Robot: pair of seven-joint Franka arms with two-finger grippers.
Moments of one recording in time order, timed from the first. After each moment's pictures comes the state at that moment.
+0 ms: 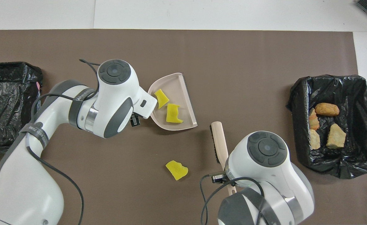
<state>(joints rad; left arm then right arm) -0.42 0.37 -0.01 -1.72 0.03 1.97 0.90 0.38 -0.17 0.15 -2.23 0.17 1.80 0.36</state>
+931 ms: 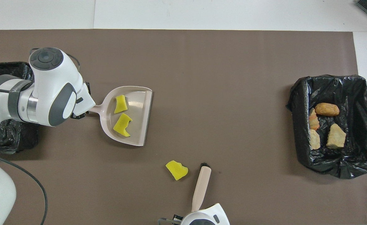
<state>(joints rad) -0.19 0.33 -0.03 -1.82 0.14 1.98 1.50 0.83 -0.19 0.16 -2.50 0.30 2.19 1.20</state>
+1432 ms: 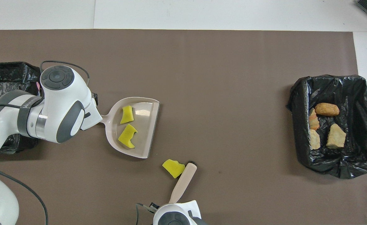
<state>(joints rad) -0.23 0.25 -0.03 -1.95 0.15 2.05 1.51 0.87 0.04 0.15 -2.31 0.31 2.32 1.32</state>
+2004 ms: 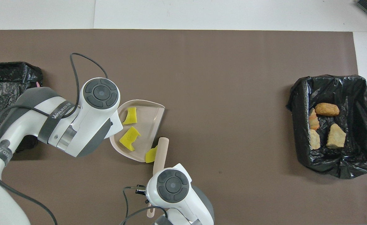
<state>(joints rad) -0.38 0.18 -0.04 -1.93 0.41 1.95 1.31 0.77 0.17 0.14 -2.10 0.42 2.28 0.82</state>
